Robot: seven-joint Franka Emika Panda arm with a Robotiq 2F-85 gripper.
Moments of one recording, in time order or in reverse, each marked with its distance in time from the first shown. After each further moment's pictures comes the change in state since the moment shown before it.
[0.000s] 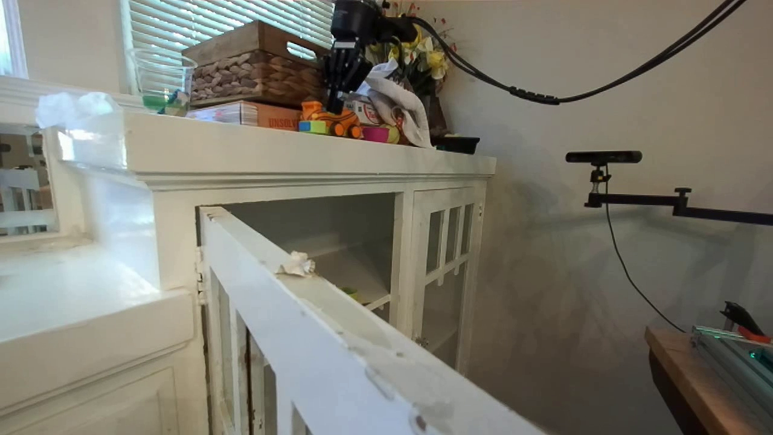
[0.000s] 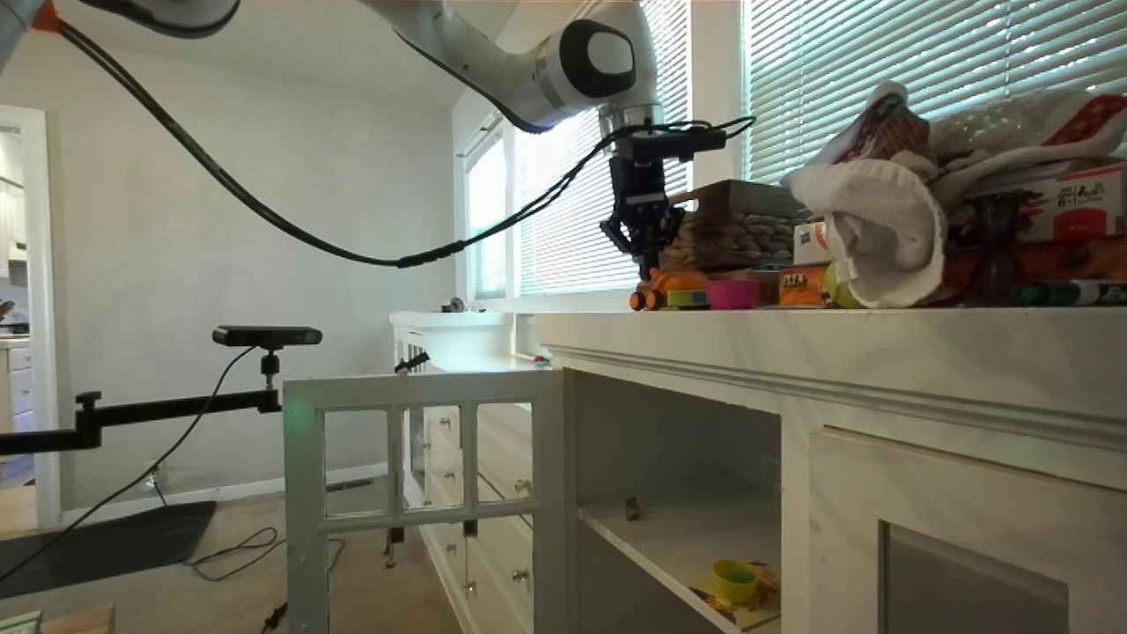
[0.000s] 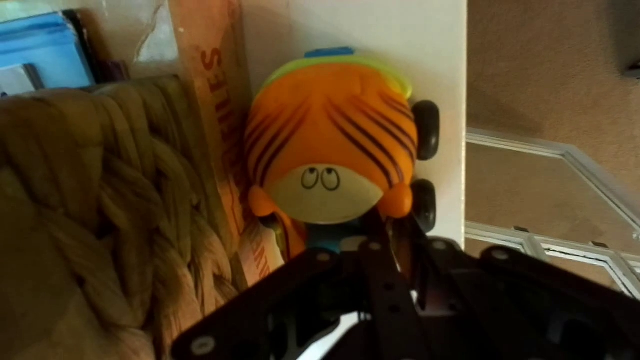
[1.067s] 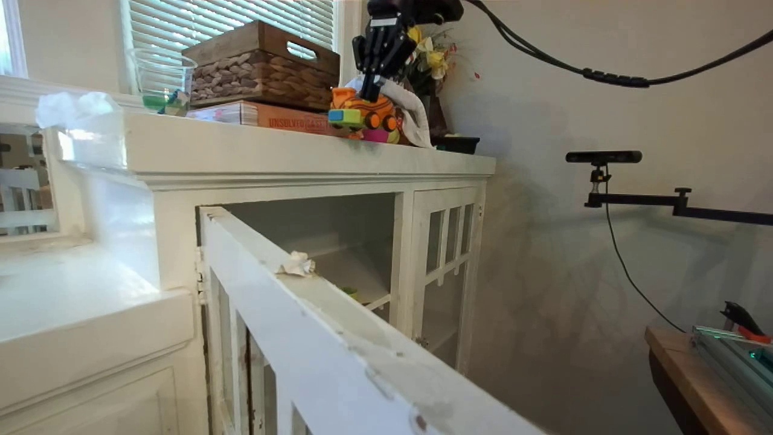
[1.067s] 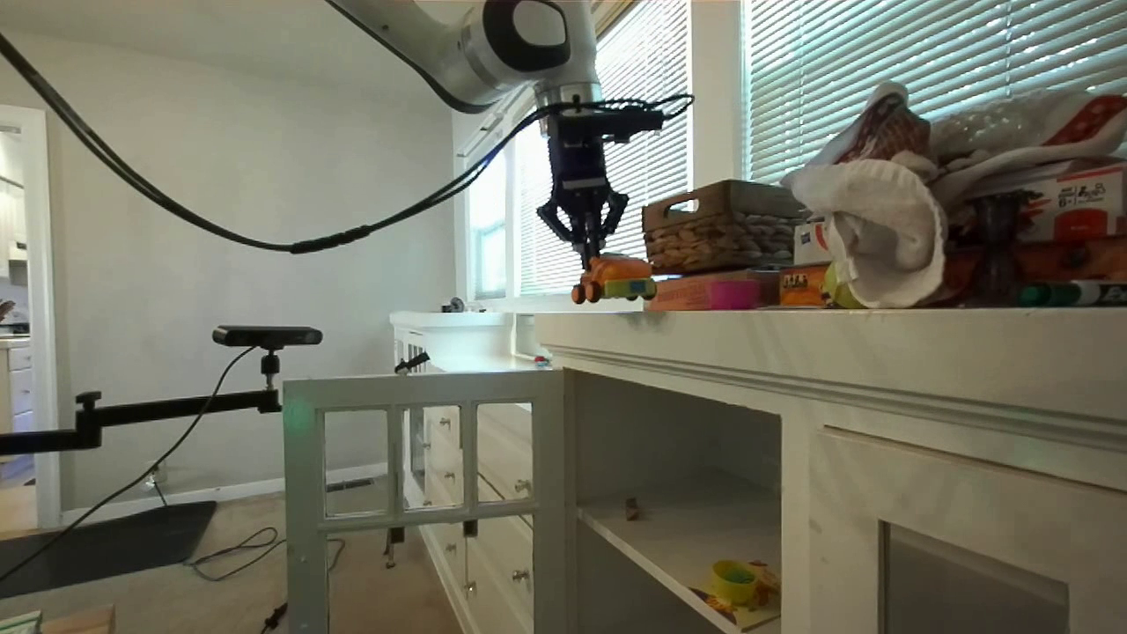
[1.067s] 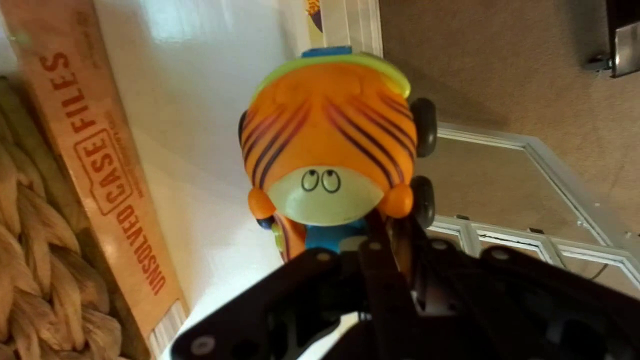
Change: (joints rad) arm 0.021 -0.303 0.021 -0.382 0.005 0.073 0.049
